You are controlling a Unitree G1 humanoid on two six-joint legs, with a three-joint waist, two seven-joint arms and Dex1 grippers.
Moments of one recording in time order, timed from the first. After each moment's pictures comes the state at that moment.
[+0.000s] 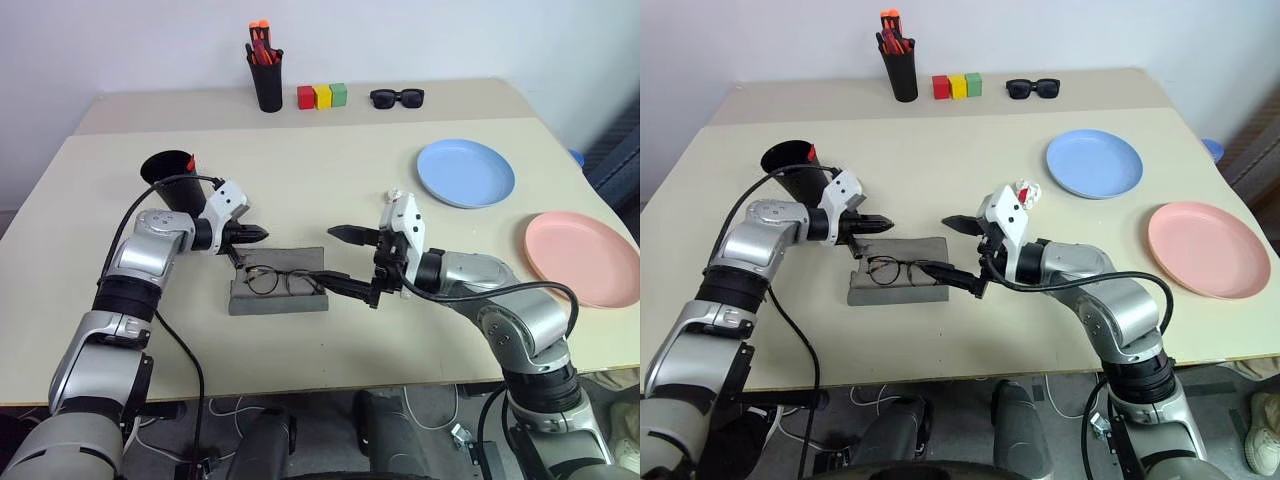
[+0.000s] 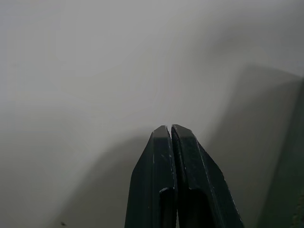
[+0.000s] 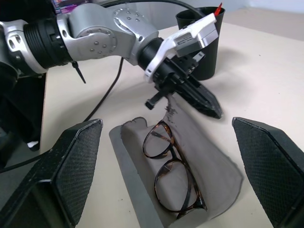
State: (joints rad) left arm -0.77 0.59 -0.17 0.50 -0.12 0.39 -1.07; right arm -0.42 -0.43 0.11 -0.44 0.55 0.76 0.75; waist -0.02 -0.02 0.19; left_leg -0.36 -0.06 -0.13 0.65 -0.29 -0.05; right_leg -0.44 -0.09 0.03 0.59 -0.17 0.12
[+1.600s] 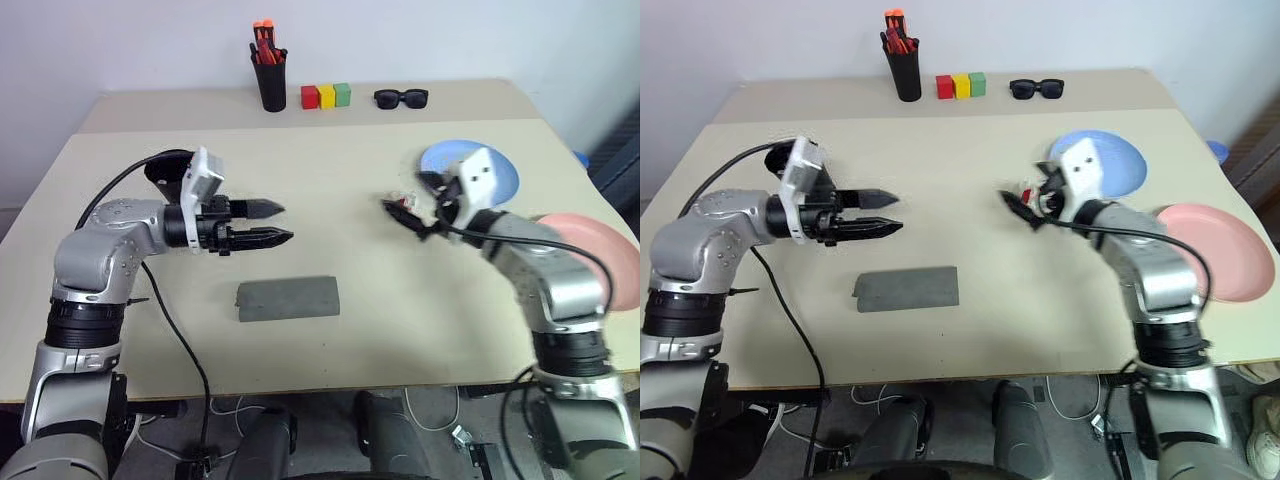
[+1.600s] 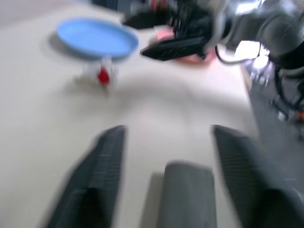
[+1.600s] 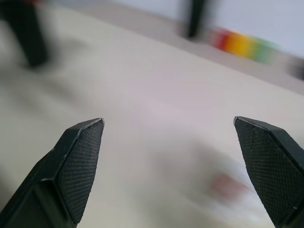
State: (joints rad) left arm -0.64 0.65 0.08 -0.02 -0.60 0.72 -1.24; right arm -0.48 -0.62 -0.10 -0.14 0.31 0.61 0.54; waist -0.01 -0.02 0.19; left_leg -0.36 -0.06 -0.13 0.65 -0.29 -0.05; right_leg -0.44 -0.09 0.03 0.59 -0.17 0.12
